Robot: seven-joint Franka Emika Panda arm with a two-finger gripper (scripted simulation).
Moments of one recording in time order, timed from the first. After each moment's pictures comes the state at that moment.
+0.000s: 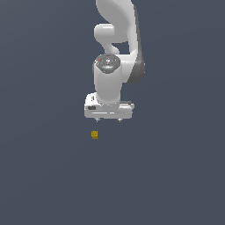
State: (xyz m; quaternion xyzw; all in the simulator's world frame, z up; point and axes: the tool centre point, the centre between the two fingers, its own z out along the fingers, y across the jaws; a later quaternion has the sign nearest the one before) arm -0.003 -0.019 0.164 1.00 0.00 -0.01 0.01
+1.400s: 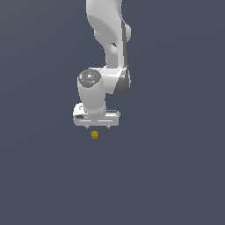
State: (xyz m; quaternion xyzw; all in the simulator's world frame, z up) arm 0.007 -0.071 0.119 1.00 0.00 0.00 0.00
